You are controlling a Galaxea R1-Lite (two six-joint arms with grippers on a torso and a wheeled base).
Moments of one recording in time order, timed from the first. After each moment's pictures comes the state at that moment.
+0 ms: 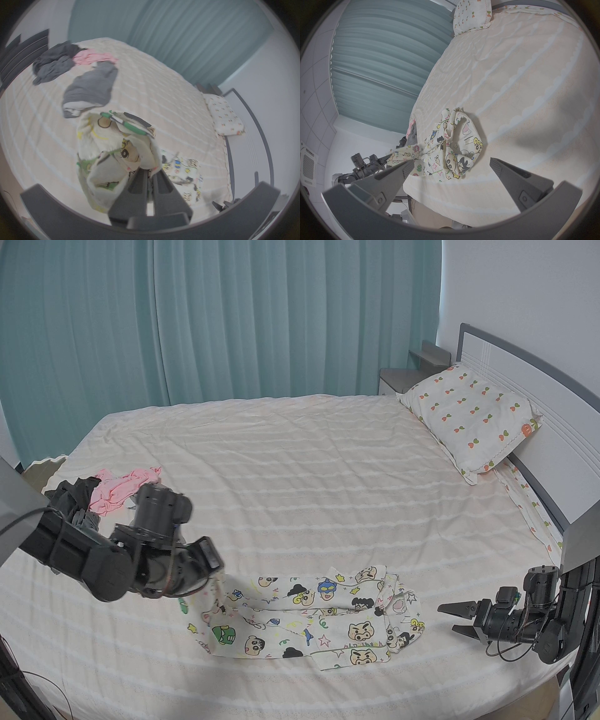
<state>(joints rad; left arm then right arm) -0.47 1.90 -0.88 -0.28 0.13 -0.82 0.01 2.25 -0.06 -1.55 0.61 0.72</state>
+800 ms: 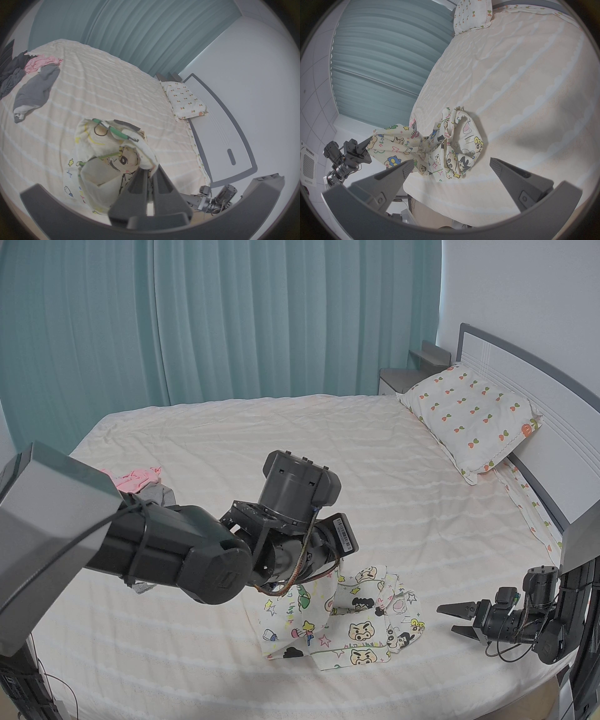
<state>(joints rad) -0.78 2.05 -1.29 -0.19 0.12 -0.84 0.02 2.25 -0.06 -1.55 0.61 0.72</state>
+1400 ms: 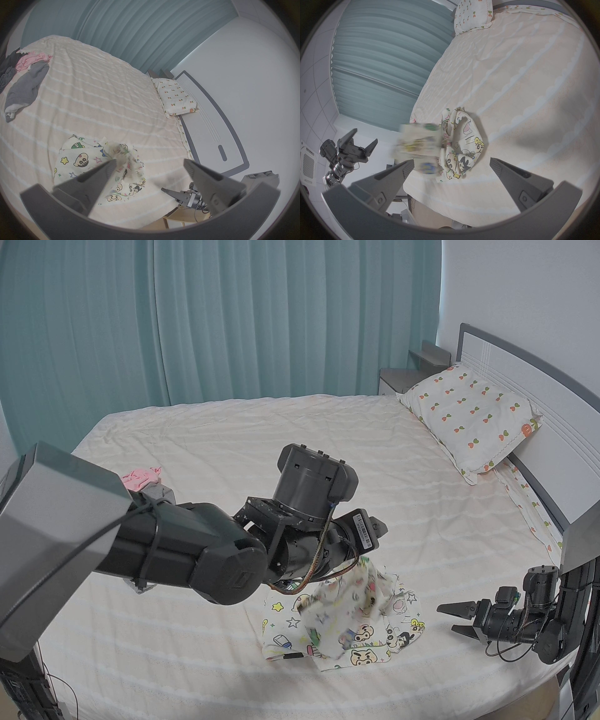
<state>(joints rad) -0.80 2.07 -1.34 -0.20 0.08 -0.84 0.02 2.24 -0.06 -1.55 0.61 0.72</state>
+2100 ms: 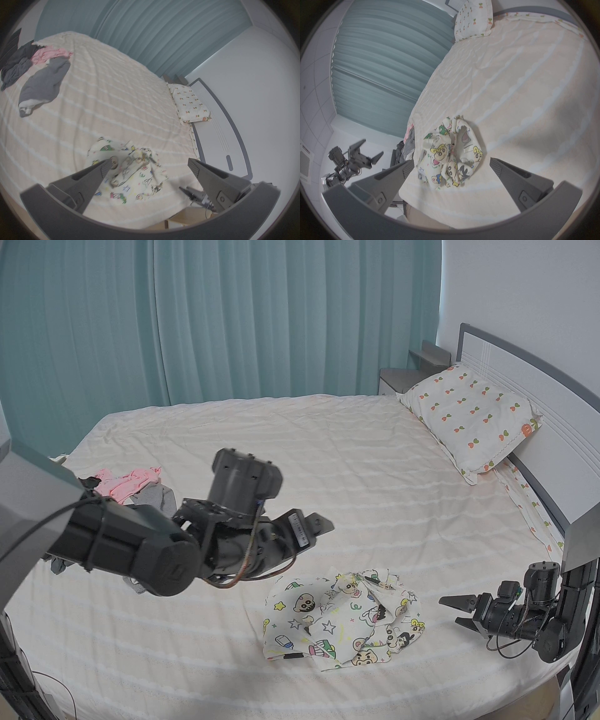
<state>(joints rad) -0.61 1.93 -1.06 -0.27 -0.02 -0.86 0.06 2.21 -0.08 -1.55 0.47 0.74</state>
